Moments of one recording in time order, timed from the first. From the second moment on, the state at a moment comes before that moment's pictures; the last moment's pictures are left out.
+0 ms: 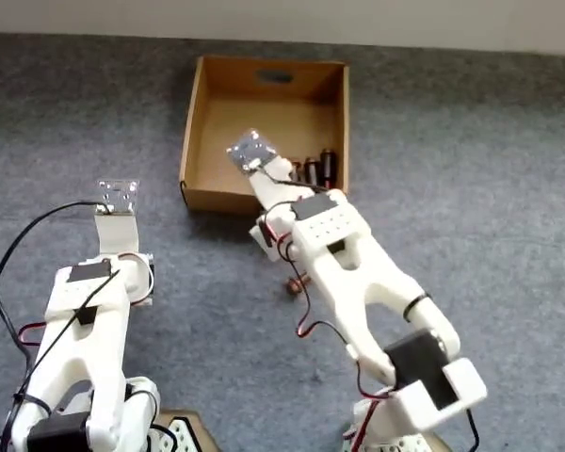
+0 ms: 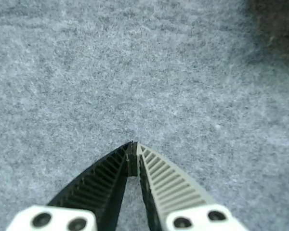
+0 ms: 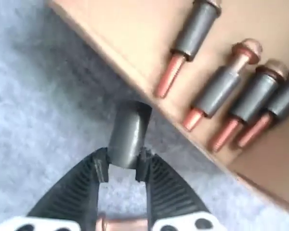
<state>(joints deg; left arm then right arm) -16.9 -29.1 66.3 39.3 -7.3 -29.7 -1.8 25.4 47.6 14.5</state>
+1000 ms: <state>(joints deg) -16.9 -29.1 66.3 39.3 -7.3 -39.4 -6.0 38.5 54.6 14.0</state>
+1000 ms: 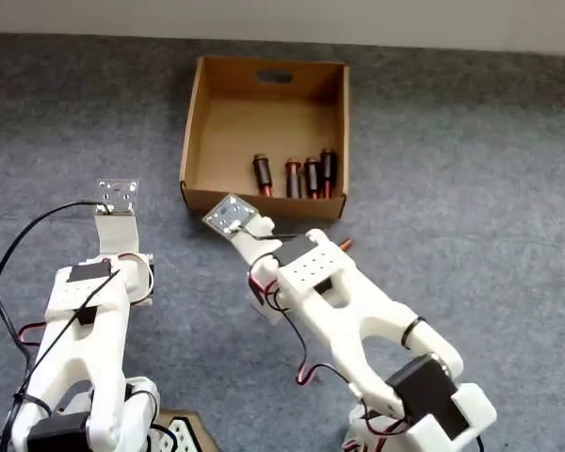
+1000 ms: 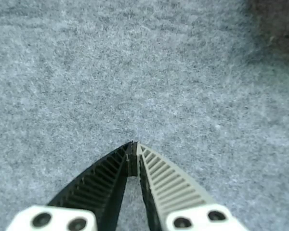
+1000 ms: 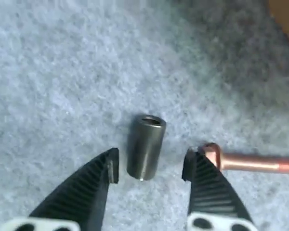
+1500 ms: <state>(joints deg) -16.8 -29.1 66.3 39.3 -7.3 -39.7 4.6 31.7 54.4 13.8</state>
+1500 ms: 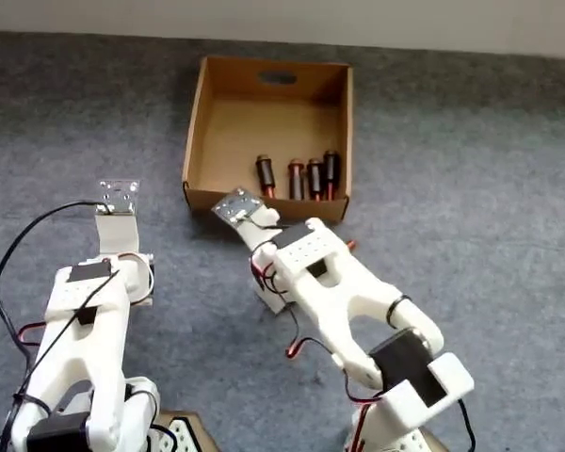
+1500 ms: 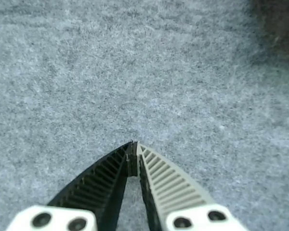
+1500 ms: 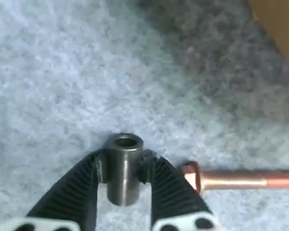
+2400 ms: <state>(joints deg) -10.6 -29.1 66.3 39.3 -7.3 -7.9 -77.1 82.6 46.1 2.9</state>
